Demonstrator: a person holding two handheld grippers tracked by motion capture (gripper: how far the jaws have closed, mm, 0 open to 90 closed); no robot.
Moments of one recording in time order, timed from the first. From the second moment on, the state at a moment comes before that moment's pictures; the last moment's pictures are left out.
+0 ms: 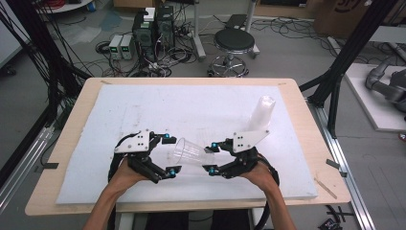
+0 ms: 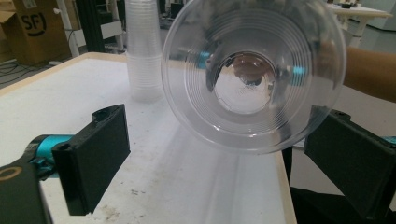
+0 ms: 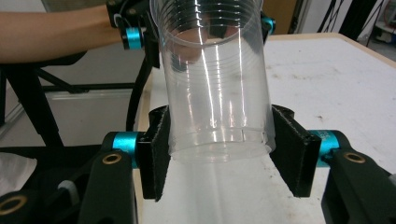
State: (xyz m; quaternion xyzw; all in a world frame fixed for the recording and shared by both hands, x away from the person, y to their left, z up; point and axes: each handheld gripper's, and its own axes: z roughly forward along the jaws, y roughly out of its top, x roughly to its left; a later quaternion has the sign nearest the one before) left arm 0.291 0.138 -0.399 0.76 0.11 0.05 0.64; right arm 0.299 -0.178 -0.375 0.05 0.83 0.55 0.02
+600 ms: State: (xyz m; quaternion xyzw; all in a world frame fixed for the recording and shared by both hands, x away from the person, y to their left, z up) left arm 0.293 0.122 -0.402 0.74 0.10 0.03 0.66; right arm 0.298 -0.181 -0.382 0.03 0.81 0.59 0.03
